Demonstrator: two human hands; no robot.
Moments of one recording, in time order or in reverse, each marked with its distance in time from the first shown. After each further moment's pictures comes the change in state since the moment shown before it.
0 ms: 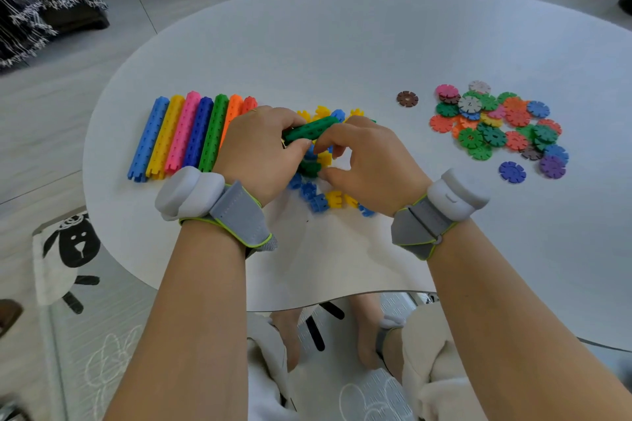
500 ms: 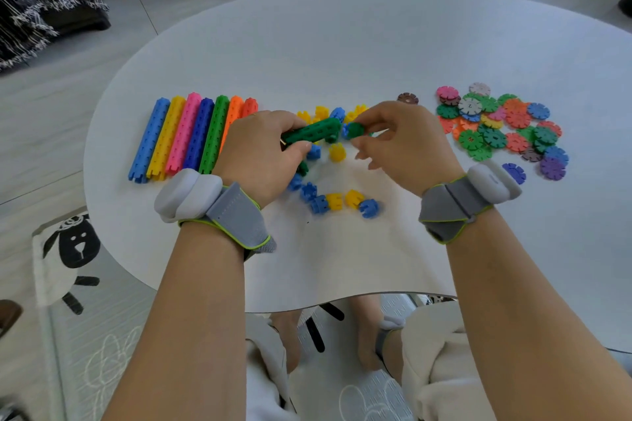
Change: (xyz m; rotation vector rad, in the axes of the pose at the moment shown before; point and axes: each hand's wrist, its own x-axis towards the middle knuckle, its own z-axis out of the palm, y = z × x) left_hand -0.003 0.001 -0.002 -0.050 -0.039 -0.036; right_hand 0.005 0.018 -0.018 0.346 0.167 0.286
